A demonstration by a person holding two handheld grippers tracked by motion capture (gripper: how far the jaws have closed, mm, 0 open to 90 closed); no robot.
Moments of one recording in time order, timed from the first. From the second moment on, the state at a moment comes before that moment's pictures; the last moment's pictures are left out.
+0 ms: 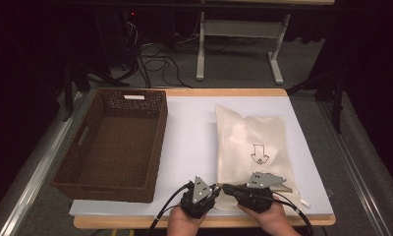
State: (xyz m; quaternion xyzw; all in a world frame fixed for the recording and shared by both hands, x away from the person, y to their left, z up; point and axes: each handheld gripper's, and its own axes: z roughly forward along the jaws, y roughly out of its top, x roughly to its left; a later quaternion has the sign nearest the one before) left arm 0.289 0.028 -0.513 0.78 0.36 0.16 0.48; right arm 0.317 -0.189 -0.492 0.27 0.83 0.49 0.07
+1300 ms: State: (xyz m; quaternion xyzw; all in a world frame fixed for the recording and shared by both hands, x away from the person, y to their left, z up) left arm 0.304 0.044 -0.515 0.75 0.38 0.07 0.53; right arm 0.318 -0.193 -0.491 0.27 0.83 0.48 0.07
